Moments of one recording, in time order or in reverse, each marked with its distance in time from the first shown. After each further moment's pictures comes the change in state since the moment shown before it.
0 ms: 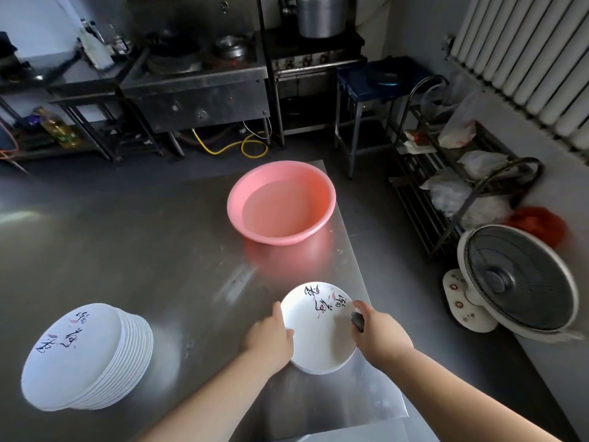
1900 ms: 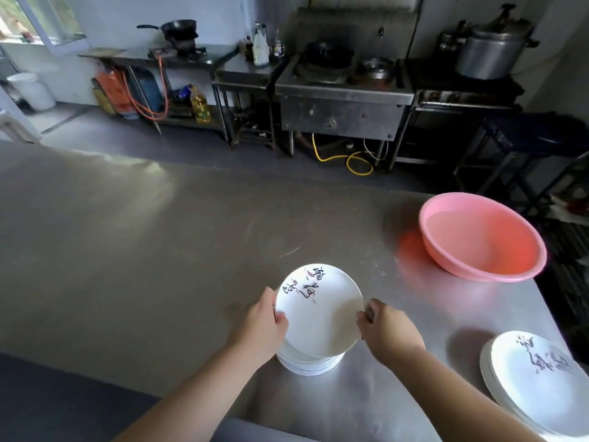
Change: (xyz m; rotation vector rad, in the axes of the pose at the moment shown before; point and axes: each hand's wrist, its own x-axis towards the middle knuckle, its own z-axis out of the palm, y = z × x) left_hand -0.089 -0.436 -0.094 -0.554 0.392 -0.193; right_hand -0.054 -0.404 0.157 -0.100 0.025 -0.214
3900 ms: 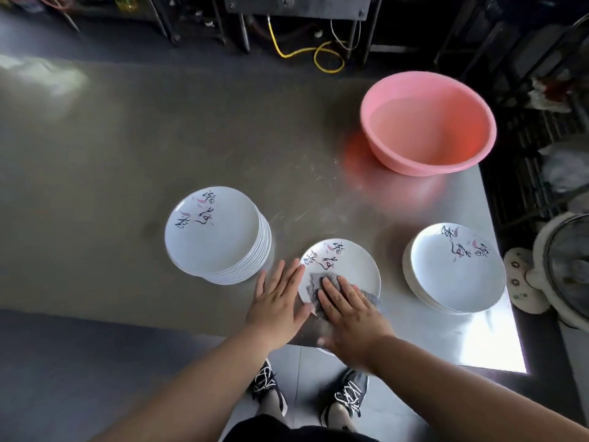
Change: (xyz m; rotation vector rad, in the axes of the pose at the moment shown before) left_hand -0.086 0.025 0.249 0.459 -0.258 0.427; right_hand -0.075 0.213 0.082 -0.586 -0.400 -0.507
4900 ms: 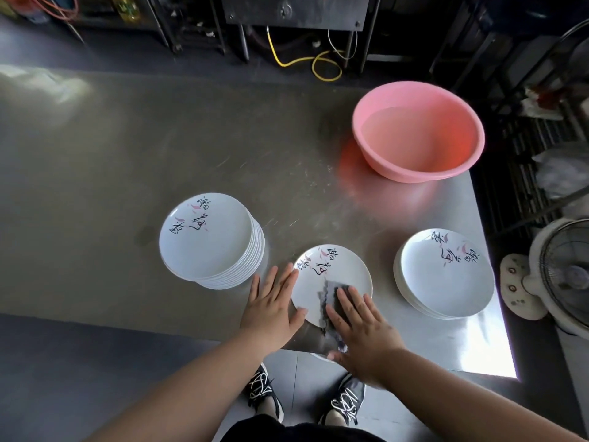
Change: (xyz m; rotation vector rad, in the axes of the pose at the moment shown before) left_hand 0.001 0.007 -0.008 0.051 -0.069 -0.046; right_hand -0.034 0.016 -0.016 -0.014 -0.070 0.041
